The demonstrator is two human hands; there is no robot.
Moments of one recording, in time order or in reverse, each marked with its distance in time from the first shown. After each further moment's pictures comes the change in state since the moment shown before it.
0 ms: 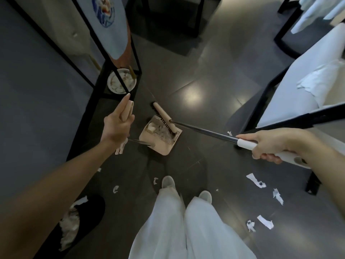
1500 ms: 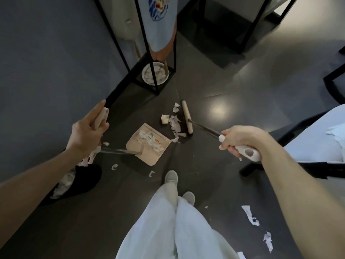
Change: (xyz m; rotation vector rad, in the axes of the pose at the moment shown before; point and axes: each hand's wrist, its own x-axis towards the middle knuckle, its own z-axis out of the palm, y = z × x) left_hand -0.120 0.012 -0.046 0.103 0.343 -0.217; right_hand 0.011 -0.075 -0.013 -0.314 0.072 -0.208
